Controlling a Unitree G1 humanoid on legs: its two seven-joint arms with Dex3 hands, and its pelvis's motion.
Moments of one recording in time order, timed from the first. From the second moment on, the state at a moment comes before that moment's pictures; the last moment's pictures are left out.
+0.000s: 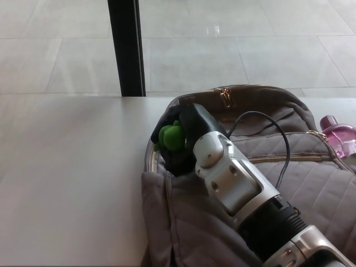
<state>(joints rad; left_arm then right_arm) 0.12 0.57 0.37 0.96 -0.28 -0.15 -0.64 -0.89 0.10 0.39 0.56 -0.29 0.67 -0.11</state>
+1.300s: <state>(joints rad) 0.11 0.57 0.34 0.98 -0.28 -0.15 -0.64 -0.77 -0.14 0.40 0.17 -0.07 0.65 0.28</state>
